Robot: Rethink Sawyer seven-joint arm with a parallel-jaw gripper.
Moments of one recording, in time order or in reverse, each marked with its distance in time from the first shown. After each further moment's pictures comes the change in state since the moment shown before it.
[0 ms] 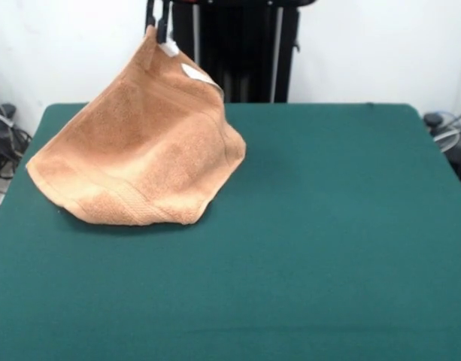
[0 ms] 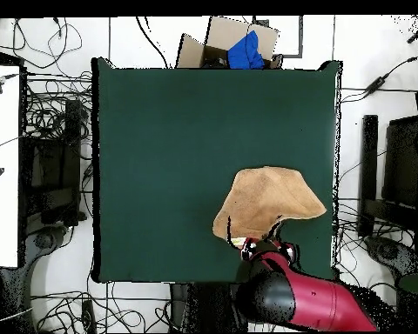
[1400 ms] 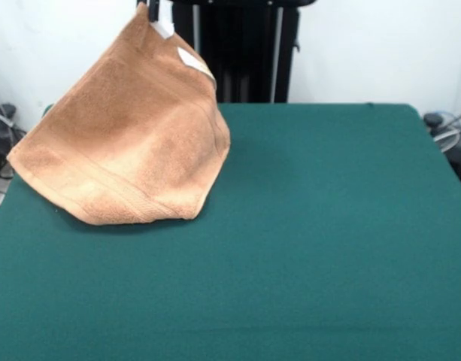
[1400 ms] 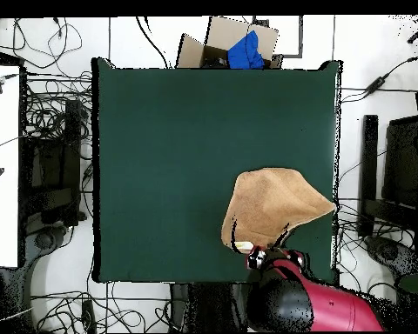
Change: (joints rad) arm -0.141 -0.113 0.141 0.058 0.030 0.123 0.000
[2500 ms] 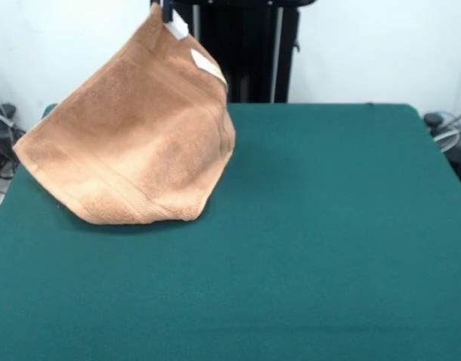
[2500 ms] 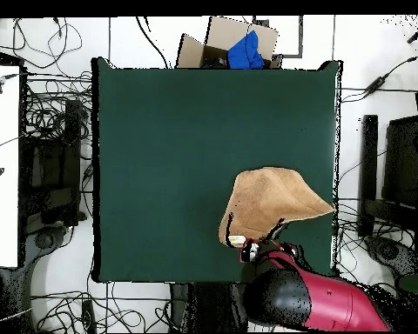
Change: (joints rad) arm -0.020 -0.004 0.083 0.002 0.059 0.035 0.000
